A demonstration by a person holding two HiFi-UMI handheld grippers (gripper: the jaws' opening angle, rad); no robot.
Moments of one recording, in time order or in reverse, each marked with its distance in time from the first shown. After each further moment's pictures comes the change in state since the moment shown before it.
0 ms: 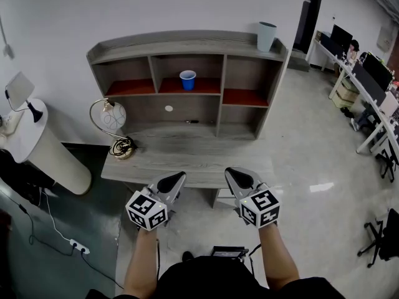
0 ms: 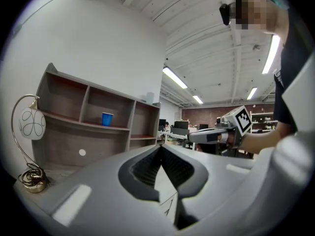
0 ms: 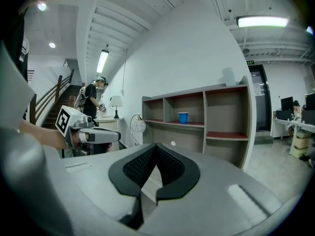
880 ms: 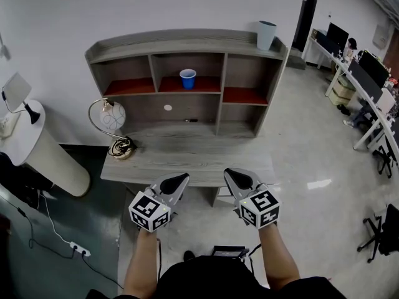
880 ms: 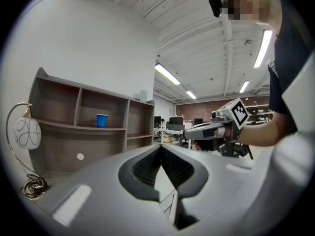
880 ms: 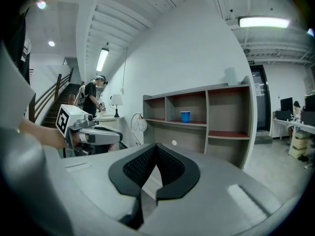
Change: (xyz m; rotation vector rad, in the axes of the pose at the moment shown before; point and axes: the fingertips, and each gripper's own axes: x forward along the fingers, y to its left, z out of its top) left arm -0.006 -0.004 -0.004 0.085 0.039 -0.056; right arm 0.006 0.017 -0.002 -0.004 0.011 -0.005
